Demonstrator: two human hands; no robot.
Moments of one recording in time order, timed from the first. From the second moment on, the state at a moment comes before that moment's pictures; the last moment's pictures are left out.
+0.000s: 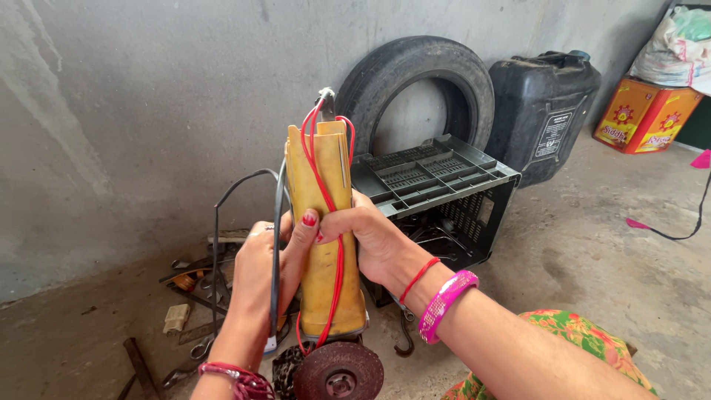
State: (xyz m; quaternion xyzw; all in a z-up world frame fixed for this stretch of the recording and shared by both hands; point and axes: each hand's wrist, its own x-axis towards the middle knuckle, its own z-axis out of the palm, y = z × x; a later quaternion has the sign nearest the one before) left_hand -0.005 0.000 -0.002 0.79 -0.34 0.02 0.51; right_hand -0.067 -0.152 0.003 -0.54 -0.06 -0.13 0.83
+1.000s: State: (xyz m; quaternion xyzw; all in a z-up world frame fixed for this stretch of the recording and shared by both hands) left_hand 0.031 0.007 -0.025 0.76 -0.41 0.22 0.45; right_hand -0.088 -0.154 0.011 -0.59 -0.06 -0.05 0.81
